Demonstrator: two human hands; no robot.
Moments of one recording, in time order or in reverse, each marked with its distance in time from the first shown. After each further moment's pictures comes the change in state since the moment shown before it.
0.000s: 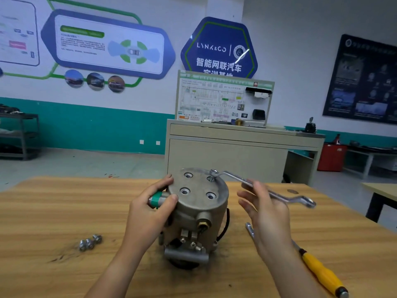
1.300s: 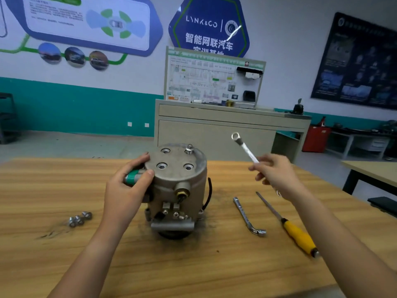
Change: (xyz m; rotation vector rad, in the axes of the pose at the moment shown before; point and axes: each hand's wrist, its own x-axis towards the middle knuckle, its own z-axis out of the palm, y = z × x) left_hand -0.004 -0.013 -0.012 -0.075 0.052 -0.048; right_hand 0.073 -0.015 -0.059 -0.802 -0.171 -0.004
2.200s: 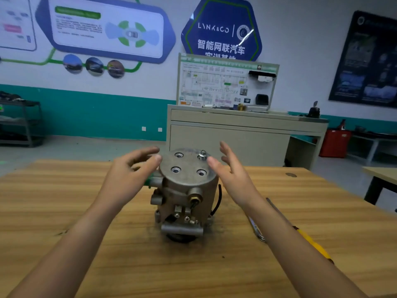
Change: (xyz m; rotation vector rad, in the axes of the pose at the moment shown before) left_hand 0.024 0.040 -0.009 0.239 -0.131 0.066; right_hand -0.033 -0.036 0.077 0.199 -0.259 -0.286
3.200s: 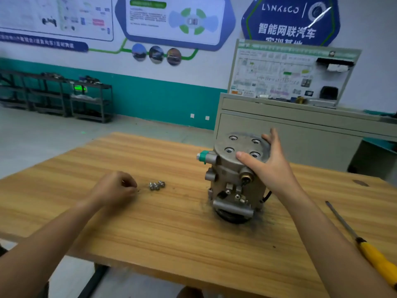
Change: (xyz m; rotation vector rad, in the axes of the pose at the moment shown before) left_hand -0.047 -0.127 -0.154 0.764 -0.146 -0.352; right_hand 0.005 -0.013 0.045 -0.045 -0.011 -0.032
